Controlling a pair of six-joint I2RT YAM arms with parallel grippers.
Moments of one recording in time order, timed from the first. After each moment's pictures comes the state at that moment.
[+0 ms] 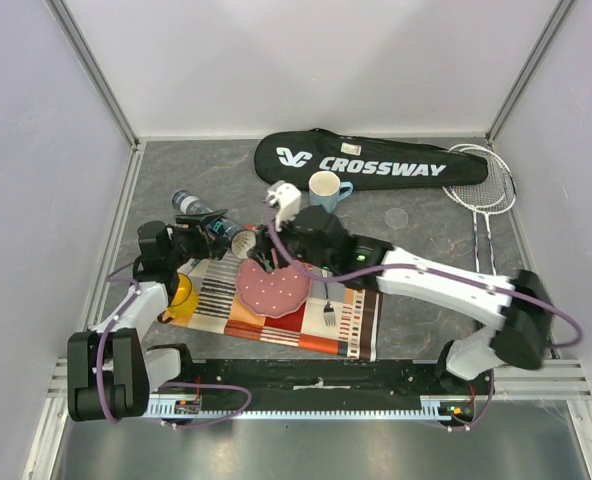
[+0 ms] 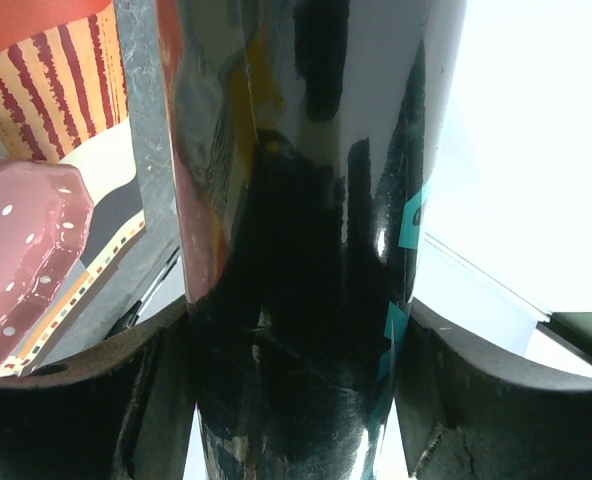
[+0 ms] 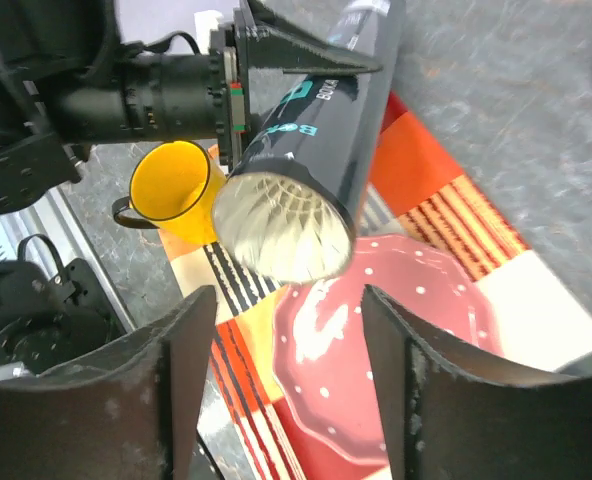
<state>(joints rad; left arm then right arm) 0.08 1.14 0.42 0.31 0.57 -1.78 1.07 1.55 1.26 -0.06 0.08 0.30</state>
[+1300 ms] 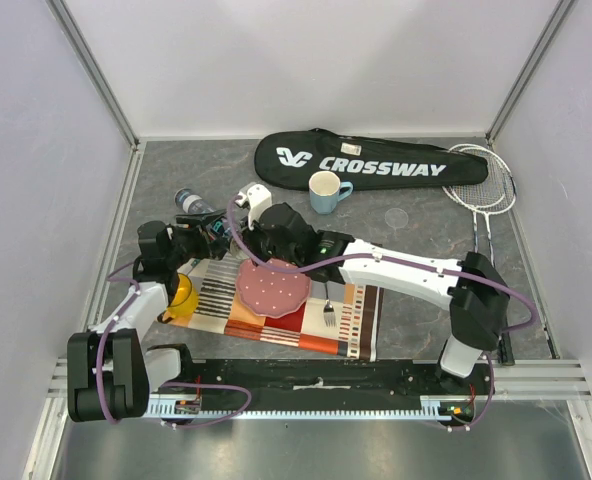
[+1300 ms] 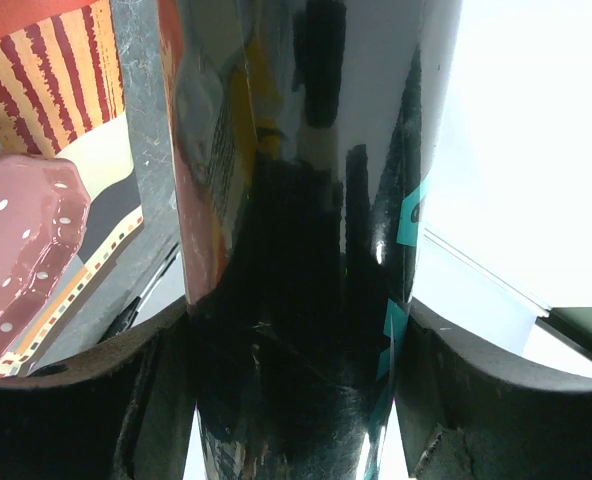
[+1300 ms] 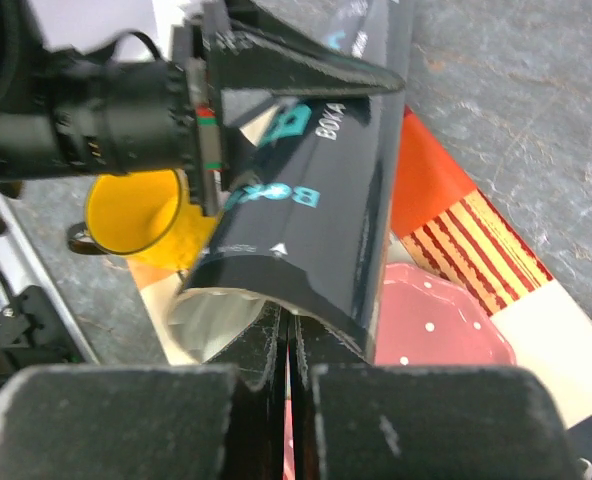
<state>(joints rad) 0.08 1.14 0.42 0.33 0.59 -1.78 1.09 1.71 1.40 -0.08 0.13 0.29</state>
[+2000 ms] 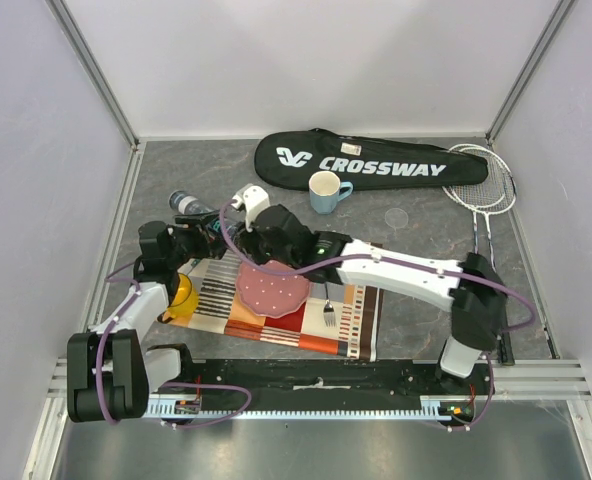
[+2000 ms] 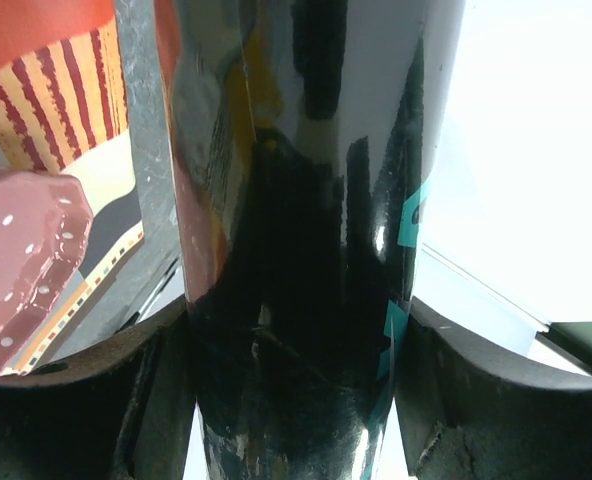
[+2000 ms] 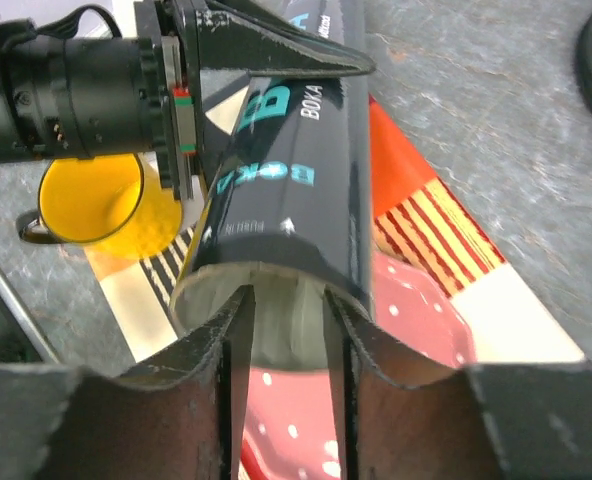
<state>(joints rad) 0.07 1.14 0.42 0.32 0.53 -1.78 1.10 1.77 1.47 -0.15 0.22 0.23</state>
